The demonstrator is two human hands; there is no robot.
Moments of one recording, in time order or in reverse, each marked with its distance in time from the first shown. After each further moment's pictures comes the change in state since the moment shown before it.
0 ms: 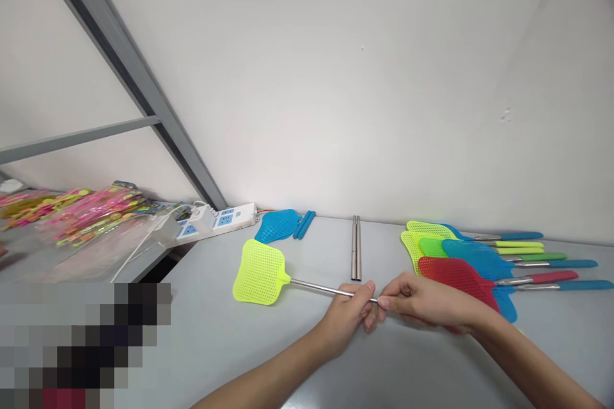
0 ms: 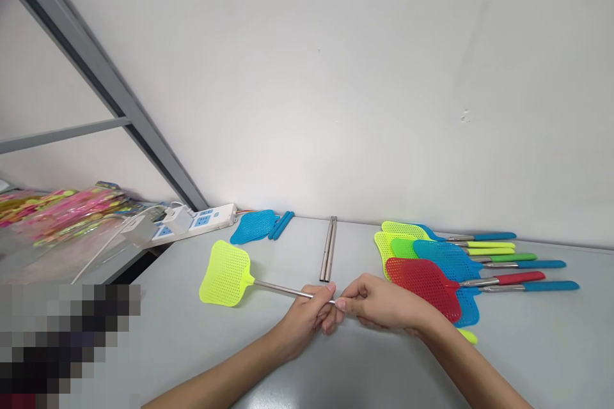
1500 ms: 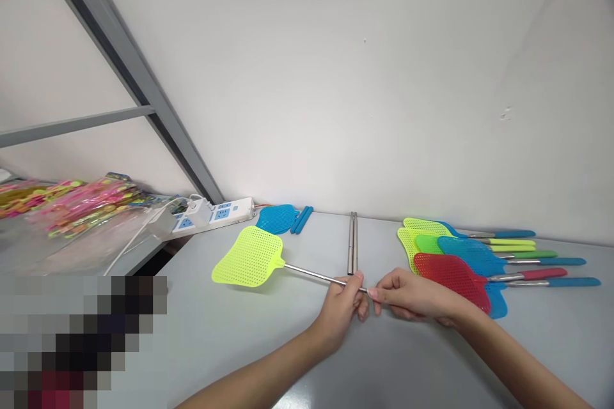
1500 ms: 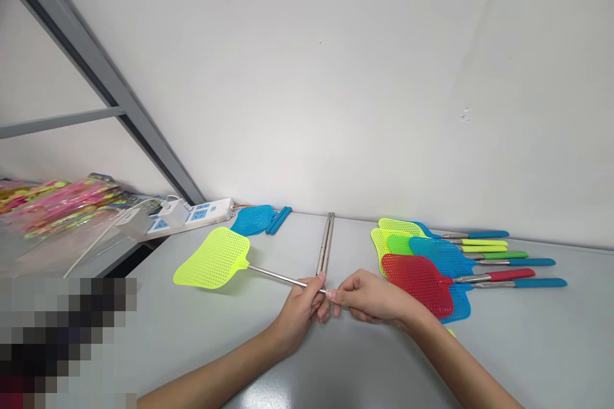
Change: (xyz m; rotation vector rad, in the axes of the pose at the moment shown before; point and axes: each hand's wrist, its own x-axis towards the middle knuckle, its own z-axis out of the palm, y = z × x) left_hand 0.000 -0.002 0.005 -0.089 0.173 0.016; right_hand 0.013 0.016 0.005 0.151 -0.002 0.033
